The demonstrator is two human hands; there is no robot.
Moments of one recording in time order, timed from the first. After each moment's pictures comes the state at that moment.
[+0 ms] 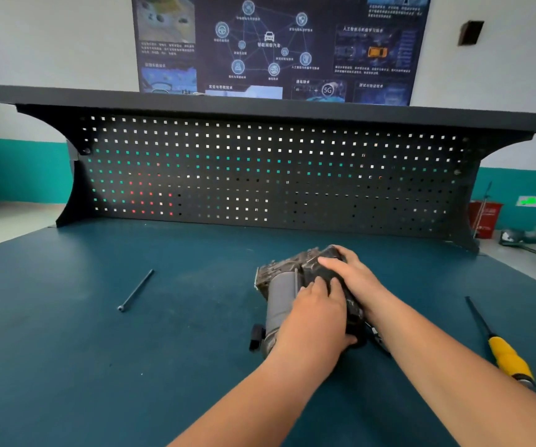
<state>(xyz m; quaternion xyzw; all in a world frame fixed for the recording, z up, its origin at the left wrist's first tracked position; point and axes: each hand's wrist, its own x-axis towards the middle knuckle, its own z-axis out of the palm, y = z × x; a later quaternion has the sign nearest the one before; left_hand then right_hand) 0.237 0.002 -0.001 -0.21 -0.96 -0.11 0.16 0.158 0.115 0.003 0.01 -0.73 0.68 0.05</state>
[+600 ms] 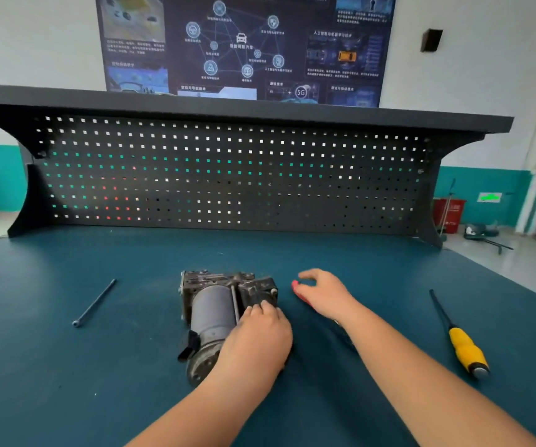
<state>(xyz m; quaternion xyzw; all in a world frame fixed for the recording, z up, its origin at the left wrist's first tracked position) 0.226 -0.018 -0.028 -0.21 -0.96 0.11 0.15 0.152 0.131 -0.014 -0.01 -0.92 0.38 0.09</state>
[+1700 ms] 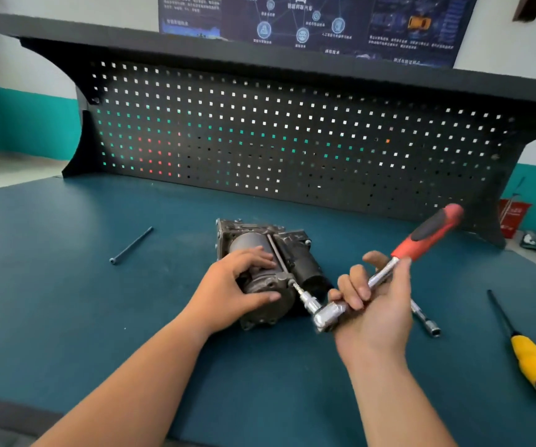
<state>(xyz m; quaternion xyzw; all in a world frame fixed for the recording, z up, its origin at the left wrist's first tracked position) 0.189 -0.106 -0.064 -0.27 -0.80 -0.46 0.28 0.246 0.070 -0.018 0.07 -0.31 0.94 0.13</state>
